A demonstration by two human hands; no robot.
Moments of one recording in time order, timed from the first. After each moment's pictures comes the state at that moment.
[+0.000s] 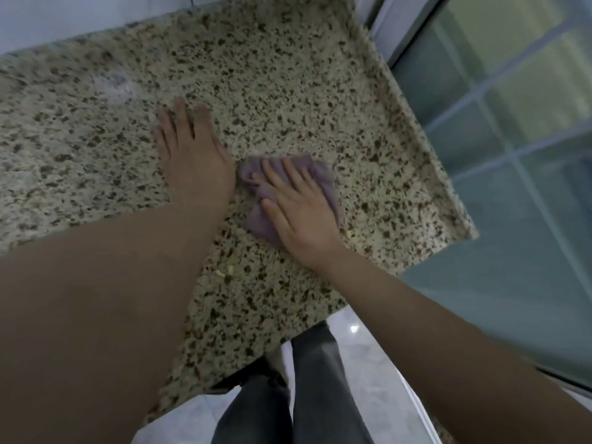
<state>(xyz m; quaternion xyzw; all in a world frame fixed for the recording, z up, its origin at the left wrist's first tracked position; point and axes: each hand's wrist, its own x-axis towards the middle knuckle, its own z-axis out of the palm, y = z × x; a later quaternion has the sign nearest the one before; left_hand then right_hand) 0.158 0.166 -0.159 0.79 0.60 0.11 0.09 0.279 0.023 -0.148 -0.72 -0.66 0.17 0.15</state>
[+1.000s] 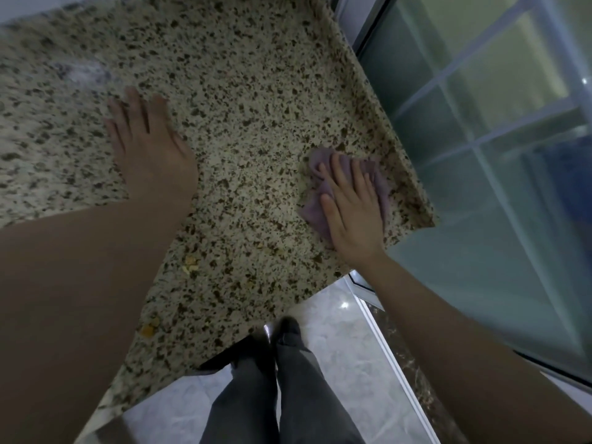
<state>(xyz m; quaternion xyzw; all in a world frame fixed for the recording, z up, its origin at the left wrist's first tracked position) 0.160 0.163 -0.152 0.78 0.61 0.11 0.08 0.368 -0.054 -0.139 -0.82 -0.54 0.13 0.13</state>
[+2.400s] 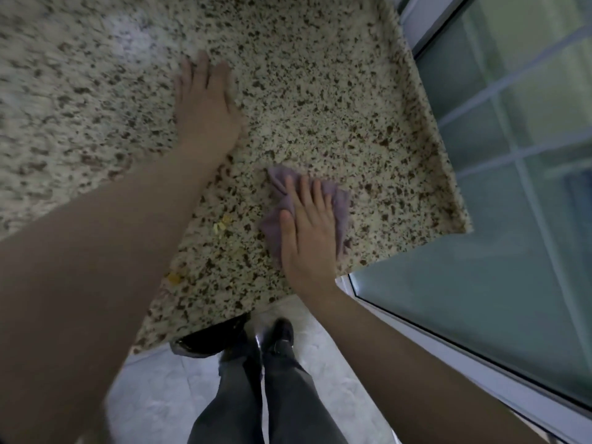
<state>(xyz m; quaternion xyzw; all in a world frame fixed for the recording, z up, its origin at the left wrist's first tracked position) 0.142 0.172 -0.144 0.79 0.58 0.09 0.18 0.229 -0.055 -0.144 -0.78 -0.55 0.18 0.24</state>
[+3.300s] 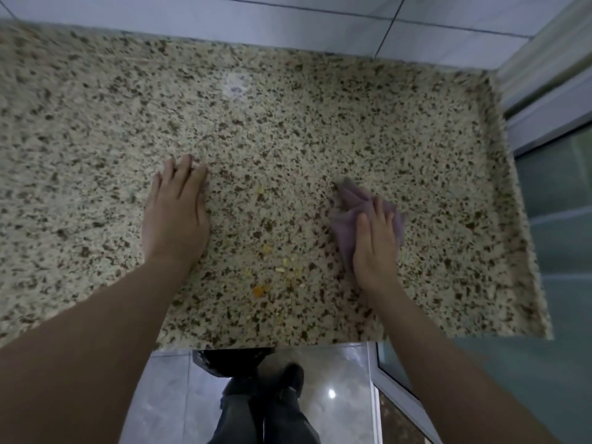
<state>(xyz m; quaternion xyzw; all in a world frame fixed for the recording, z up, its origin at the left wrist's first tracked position) -0.072 0.081 -0.149 0.71 0.69 0.09 0.09 0.228 0.021 -0.131 -0.74 -0.55 0.27 0.28</state>
